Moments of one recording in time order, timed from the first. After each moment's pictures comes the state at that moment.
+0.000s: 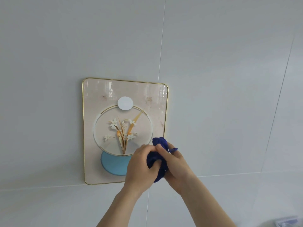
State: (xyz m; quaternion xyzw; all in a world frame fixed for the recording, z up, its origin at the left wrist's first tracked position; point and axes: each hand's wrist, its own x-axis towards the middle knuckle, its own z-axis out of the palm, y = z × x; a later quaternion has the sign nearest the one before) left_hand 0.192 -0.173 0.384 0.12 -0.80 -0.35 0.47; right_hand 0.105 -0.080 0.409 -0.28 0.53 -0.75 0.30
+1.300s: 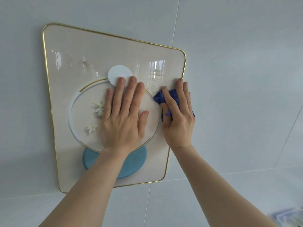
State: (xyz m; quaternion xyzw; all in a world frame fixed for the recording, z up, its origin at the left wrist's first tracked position) left_hand 0.126 -0.303 0.414 0.22 -0.76 0.19 0.59; right_hand -0.003 -0.203 0.424 -0.45 0.56 -0.45 -0.53
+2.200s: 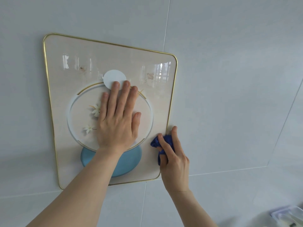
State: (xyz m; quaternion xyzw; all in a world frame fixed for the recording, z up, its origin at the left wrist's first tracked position) left_hand 0.126 -0.305 0.413 0.22 -0.75 0.20 0.59; right_hand 0.025 -0.154 0.326 -0.43 0.69 -0.44 -0.39
